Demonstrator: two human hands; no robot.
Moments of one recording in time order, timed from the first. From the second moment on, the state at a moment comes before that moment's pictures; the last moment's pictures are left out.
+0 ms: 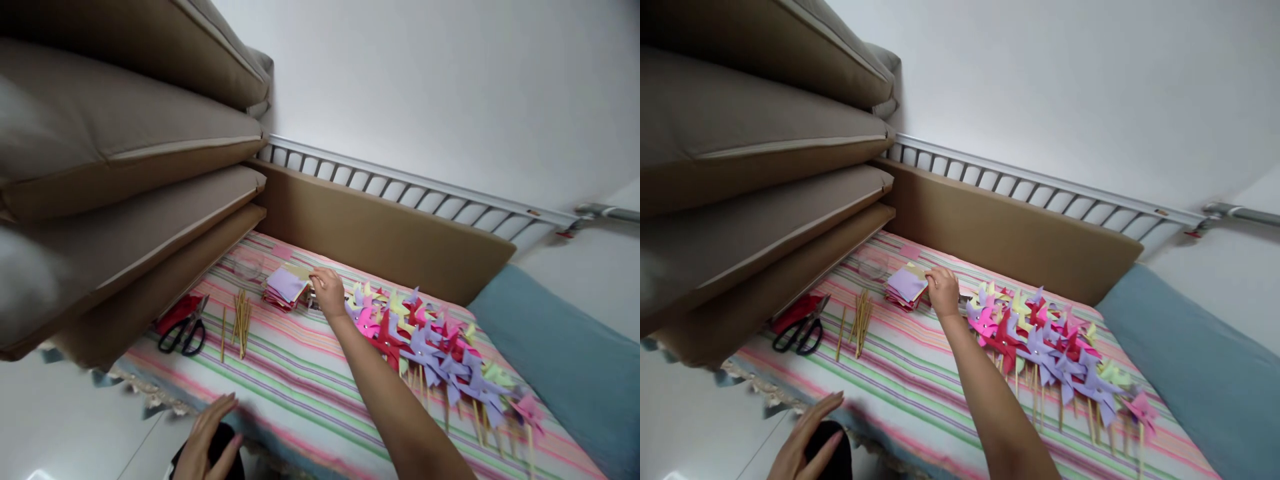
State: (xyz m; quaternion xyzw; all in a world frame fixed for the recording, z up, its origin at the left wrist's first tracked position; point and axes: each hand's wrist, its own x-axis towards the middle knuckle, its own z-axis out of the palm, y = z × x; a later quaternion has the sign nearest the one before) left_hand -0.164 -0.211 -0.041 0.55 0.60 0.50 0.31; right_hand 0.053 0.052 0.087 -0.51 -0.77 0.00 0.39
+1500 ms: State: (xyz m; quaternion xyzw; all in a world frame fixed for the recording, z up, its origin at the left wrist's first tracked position) left_hand -0.001 -0.243 0.135 0.23 0.27 0.58 0.74; right_hand 0.143 -0.267 0.124 -0.39 -0.79 -0.01 0.48
